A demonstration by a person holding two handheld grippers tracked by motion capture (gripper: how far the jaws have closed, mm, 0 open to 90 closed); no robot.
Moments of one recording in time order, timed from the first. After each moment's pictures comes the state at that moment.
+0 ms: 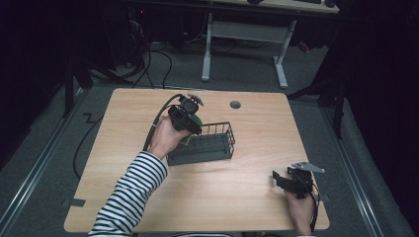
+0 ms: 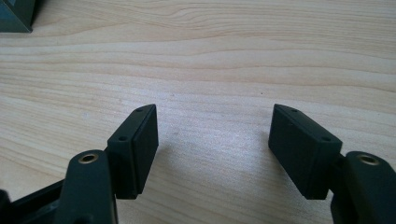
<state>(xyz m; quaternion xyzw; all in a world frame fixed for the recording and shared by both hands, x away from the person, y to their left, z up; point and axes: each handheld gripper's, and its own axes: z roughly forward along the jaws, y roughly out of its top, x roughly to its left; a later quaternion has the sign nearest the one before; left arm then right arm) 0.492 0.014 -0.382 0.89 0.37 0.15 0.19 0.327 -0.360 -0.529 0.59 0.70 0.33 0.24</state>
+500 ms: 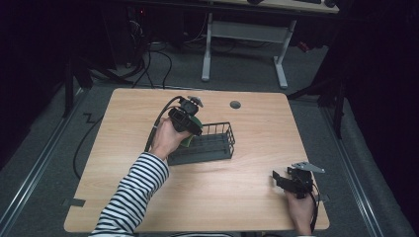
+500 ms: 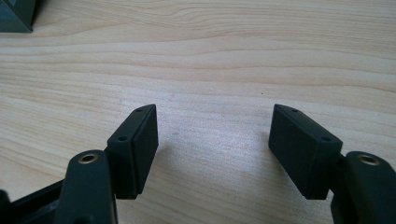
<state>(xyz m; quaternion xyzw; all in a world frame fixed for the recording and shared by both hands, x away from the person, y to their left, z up) 0.496 0.014 -0.393 0.89 0.39 0.14 0.19 0.327 -0.359 -0.529 0.59 0.70 0.33 0.24</state>
